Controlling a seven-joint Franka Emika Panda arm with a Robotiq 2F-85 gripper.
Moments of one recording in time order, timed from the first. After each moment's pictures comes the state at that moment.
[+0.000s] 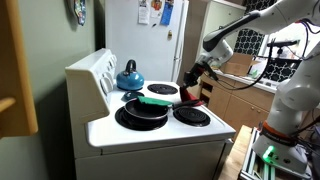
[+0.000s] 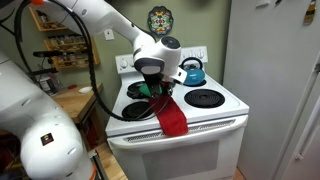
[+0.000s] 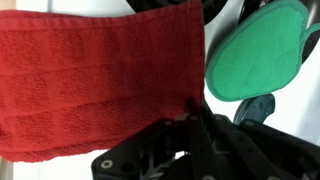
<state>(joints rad) 0.08 -0.28 0.00 -2.57 0.82 2.44 -0.23</state>
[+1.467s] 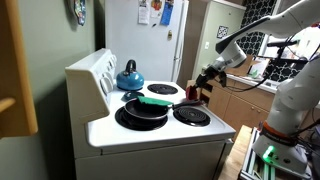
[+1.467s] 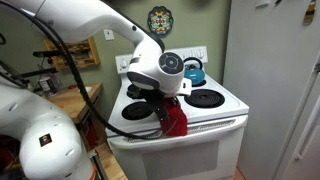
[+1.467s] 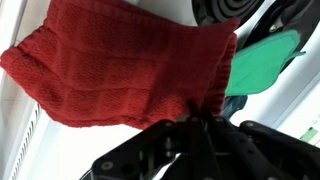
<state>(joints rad) 0.05 -0.42 -0.18 -2.75 1.05 2.44 -0.86</state>
